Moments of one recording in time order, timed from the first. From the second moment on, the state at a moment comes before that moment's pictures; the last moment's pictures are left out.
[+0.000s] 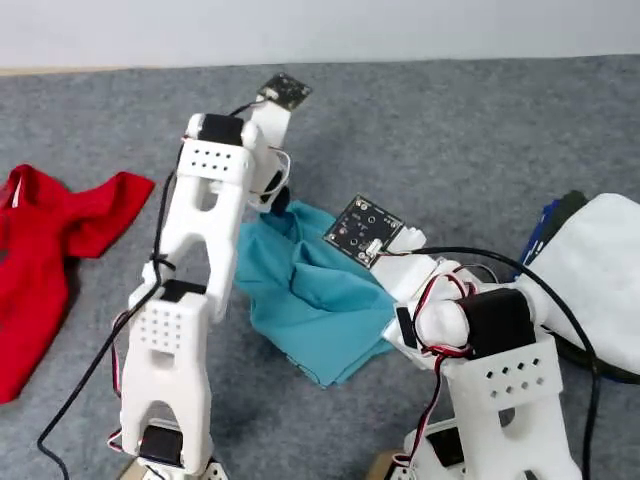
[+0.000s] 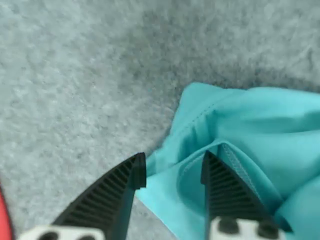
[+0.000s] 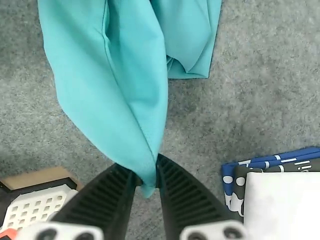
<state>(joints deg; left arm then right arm) 7.6 46.0 -46.8 92.6 -14.7 -18.9 -46.0 23.6 100.7 35.0</state>
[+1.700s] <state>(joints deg) -4.3 -20.6 -62.6 92.0 -6.1 -1.8 -49.1 14.9 63.3 35.0</state>
